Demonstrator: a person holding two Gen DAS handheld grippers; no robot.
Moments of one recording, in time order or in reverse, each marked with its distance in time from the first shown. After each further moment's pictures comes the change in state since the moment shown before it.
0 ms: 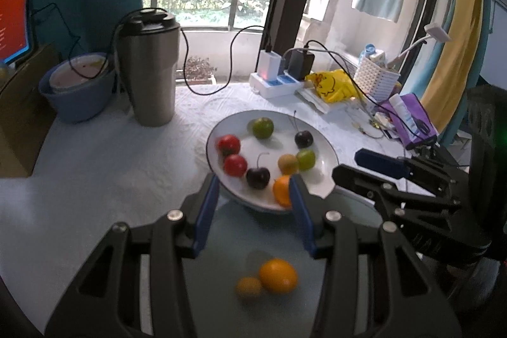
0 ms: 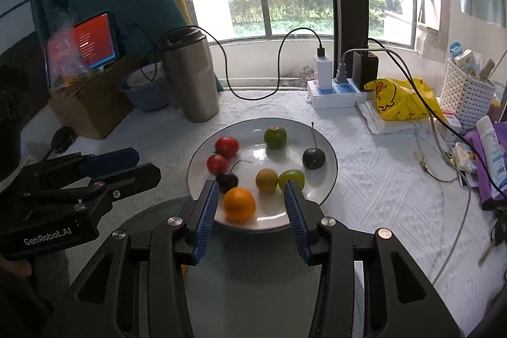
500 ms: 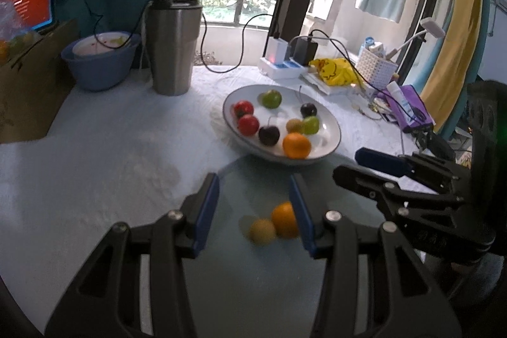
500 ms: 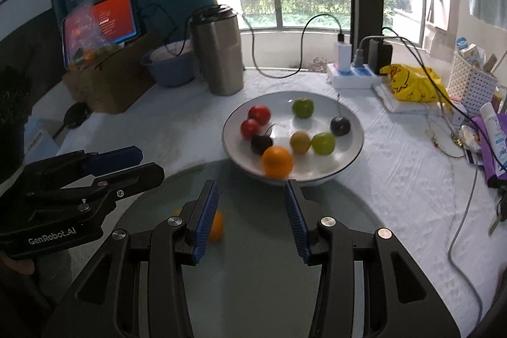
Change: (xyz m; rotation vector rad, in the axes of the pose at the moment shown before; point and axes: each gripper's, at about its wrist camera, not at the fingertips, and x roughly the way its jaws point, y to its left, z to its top) left arm -0.027 0.014 -0.047 -0.025 0.006 0.009; right arm -0.011 0.038 -0.035 -0.039 0.043 0.020
